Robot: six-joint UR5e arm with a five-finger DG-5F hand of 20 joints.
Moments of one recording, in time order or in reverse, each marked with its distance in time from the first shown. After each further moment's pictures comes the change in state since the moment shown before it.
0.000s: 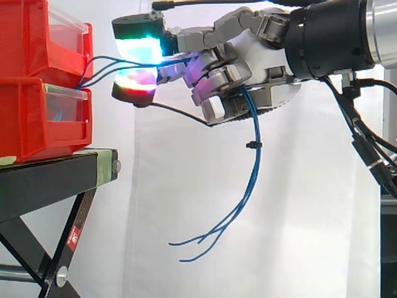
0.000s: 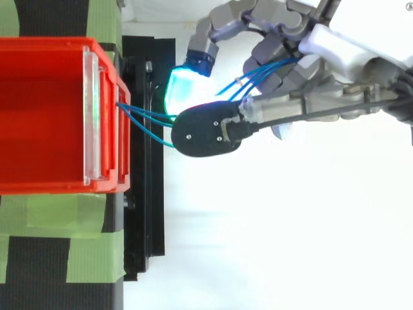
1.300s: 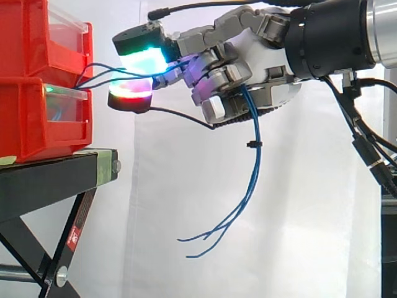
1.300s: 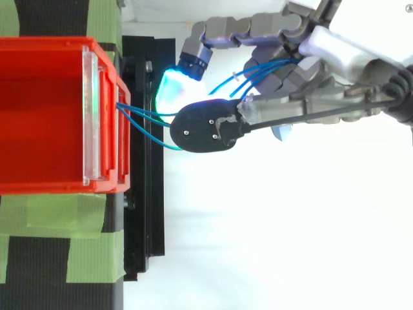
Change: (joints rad) arm 0.001 0.001 0.000 -0.002 0.000 0.000
